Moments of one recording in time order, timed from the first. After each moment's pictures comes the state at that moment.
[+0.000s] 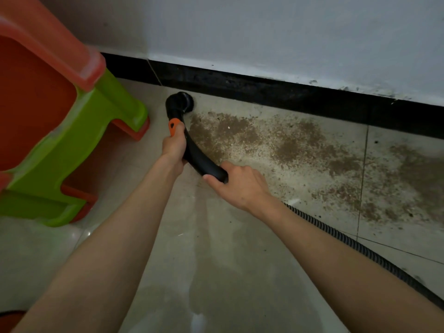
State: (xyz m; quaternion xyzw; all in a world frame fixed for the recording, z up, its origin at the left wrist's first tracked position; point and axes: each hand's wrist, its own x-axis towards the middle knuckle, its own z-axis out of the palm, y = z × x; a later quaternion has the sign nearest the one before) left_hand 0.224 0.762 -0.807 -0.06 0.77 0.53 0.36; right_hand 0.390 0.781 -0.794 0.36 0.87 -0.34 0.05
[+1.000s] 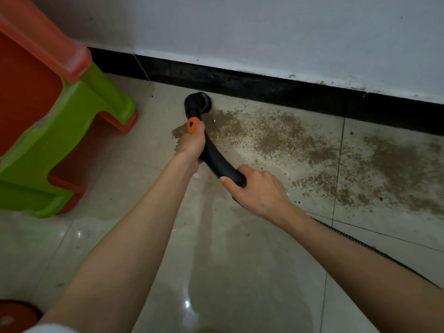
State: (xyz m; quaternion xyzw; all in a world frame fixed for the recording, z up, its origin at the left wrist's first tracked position) left_hand 0.297 0.776 -0.794 -0.01 0.76 0.50 0.41; right_hand 0.463 0.778 -0.785 0.41 0.85 -0.34 0.04
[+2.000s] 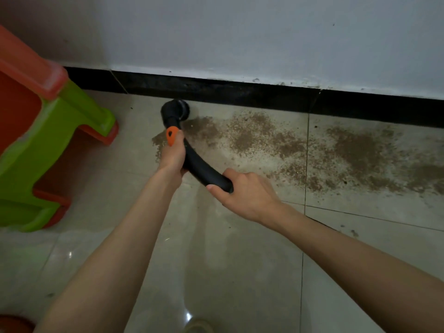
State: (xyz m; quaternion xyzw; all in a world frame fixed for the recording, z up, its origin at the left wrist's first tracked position) left_hand 0.329 0.755 -0.775 -0.02 0.76 0.52 0.39; right_hand 0.502 0.765 -0.753 0.38 0.87 -0.31 0.06
